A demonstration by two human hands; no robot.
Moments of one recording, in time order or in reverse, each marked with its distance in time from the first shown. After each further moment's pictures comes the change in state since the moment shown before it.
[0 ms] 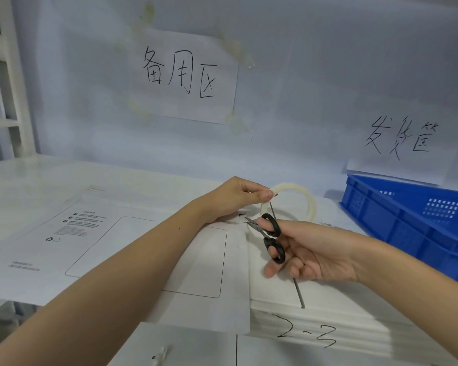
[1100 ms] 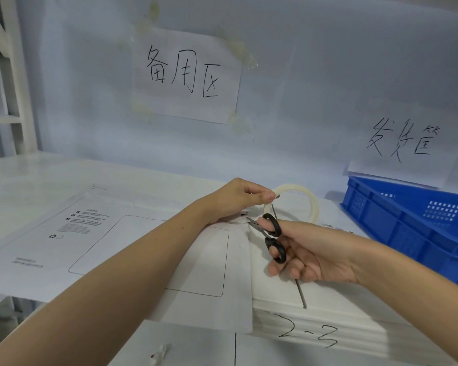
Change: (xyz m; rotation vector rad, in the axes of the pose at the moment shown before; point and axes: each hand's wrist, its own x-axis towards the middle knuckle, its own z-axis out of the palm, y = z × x) left_hand 0.000 -0.004 -0.001 -0.008 -0.027 0.003; right_hand -0.001 -0.002 0.005 -0.053 0.036 0.015
